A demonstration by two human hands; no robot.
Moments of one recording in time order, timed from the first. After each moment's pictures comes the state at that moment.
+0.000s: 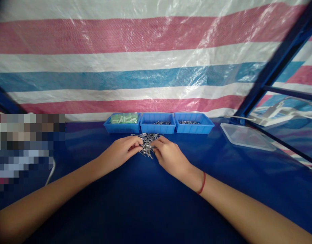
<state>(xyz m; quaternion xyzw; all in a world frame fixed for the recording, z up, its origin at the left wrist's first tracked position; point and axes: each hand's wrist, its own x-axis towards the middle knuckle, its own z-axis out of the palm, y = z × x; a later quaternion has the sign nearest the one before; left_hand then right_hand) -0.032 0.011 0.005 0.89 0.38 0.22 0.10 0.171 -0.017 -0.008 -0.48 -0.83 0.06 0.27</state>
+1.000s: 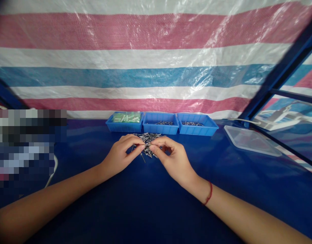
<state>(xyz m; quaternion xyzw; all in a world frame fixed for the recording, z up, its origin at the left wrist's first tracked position) -0.027 -0.002 -0.003 0.86 0.32 0.40 0.06 0.157 -0.030 -0.008 -0.42 -0.66 0.29 0.54</state>
